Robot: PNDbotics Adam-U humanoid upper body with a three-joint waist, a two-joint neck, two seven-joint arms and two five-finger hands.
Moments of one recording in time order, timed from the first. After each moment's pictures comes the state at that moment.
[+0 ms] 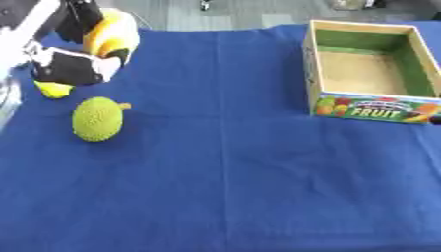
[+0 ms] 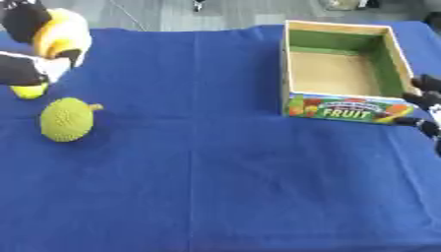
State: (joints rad) left arm -0.75 0.54 -0.39 -1.87 -0.63 0.52 -0.26; right arm 0.14 -0.78 -0.10 -1.98 -0.40 -0.10 -0.06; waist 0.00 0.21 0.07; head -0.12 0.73
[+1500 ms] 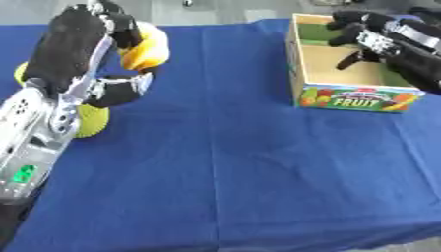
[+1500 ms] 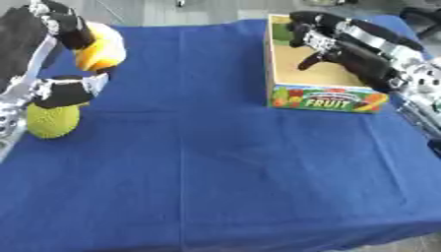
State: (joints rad) left arm -0.72 0.39 -0.47 -1.79 -0.89 0.25 0.04; right arm -0.32 -0.97 0.19 -1.98 -0.41 0.22 0.11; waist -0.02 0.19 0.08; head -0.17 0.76
